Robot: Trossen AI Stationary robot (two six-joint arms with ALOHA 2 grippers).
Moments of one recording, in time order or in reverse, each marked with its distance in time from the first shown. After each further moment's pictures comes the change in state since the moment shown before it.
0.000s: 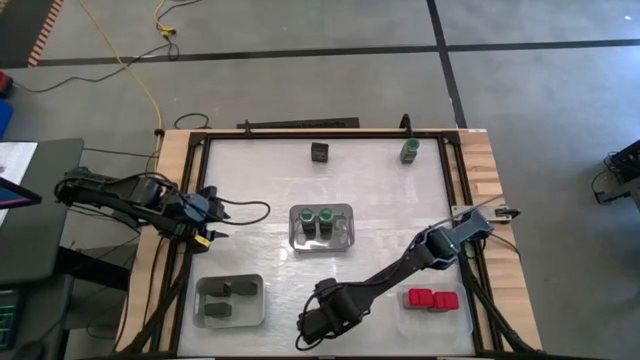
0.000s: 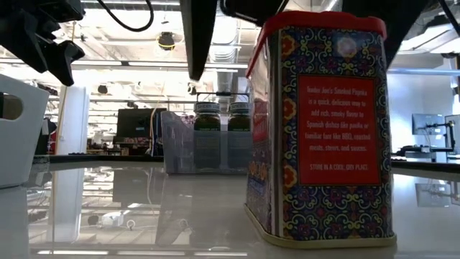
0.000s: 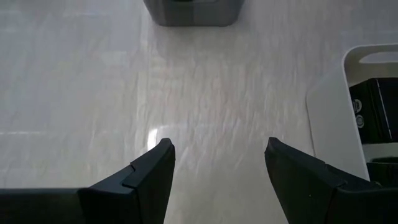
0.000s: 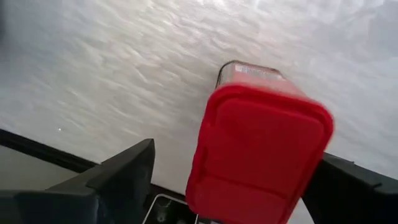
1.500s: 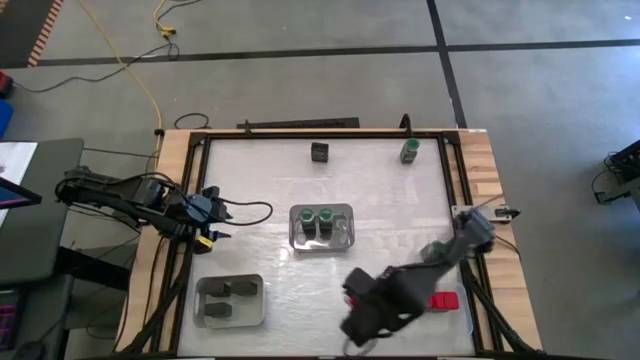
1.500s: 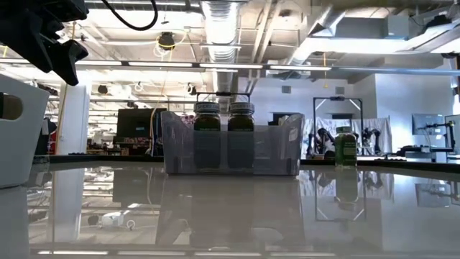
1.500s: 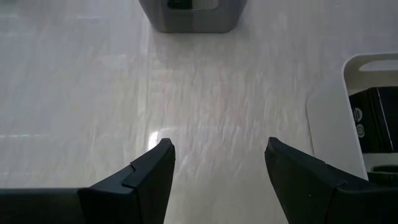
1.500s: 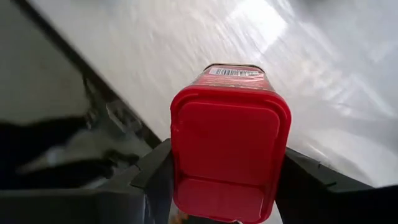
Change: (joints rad) left arm 0.000 0.021 0.000 0.037 -0.004 0.005; right arm 0.096 -0.303 0.020 -0.318 0.138 -0.428
